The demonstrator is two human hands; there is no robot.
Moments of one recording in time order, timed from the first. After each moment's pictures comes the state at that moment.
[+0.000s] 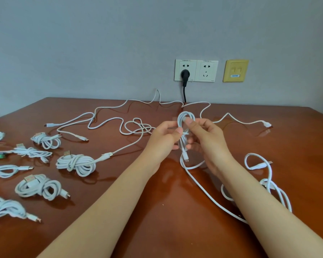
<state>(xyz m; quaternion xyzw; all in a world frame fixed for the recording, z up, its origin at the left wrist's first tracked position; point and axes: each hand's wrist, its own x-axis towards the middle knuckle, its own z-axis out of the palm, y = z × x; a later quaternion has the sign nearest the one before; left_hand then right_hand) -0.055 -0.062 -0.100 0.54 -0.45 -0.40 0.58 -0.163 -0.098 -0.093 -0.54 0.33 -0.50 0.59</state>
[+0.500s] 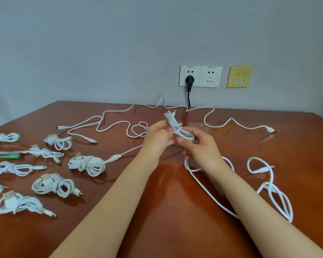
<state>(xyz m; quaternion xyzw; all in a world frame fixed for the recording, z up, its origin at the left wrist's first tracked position) -0.043 -0.058 -0.086 0.51 -0.37 -0.42 0.66 -0.153 -0.096 -0.107 -0.68 0.36 -0.43 0.47</state>
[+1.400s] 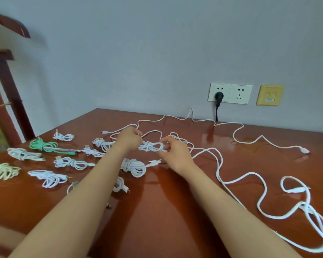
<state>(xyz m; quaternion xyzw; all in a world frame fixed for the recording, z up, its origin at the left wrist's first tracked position) 0.097 -0.001 -0.068 0.82 -0.38 -0.15 0.41 -0.032 -0.064 -0.107 -0.83 0.34 -0.30 0.31</state>
